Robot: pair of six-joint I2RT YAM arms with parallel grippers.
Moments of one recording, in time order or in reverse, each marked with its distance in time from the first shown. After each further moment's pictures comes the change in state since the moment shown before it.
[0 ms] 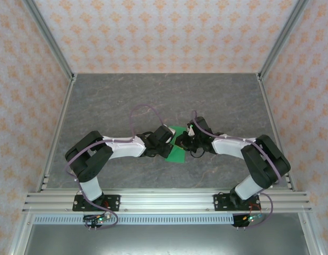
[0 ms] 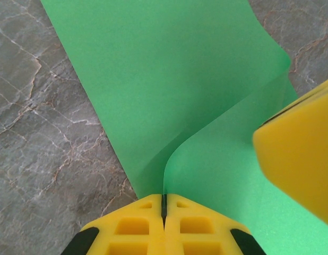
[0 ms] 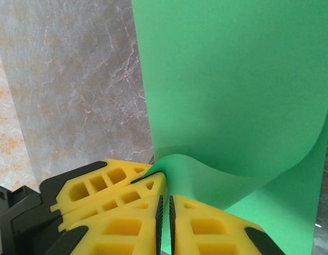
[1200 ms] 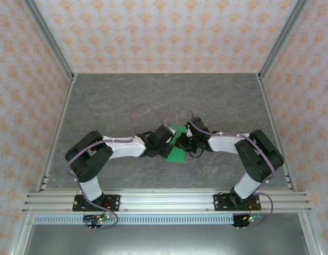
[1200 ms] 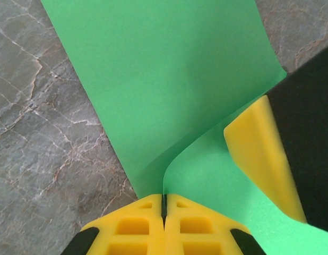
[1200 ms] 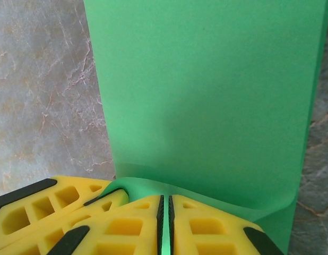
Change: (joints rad) left arm 0.000 0.000 0.006 -0.008 -0.003 0.000; right arm 0.008 0.078 0.043 -0.052 0.045 -0.080
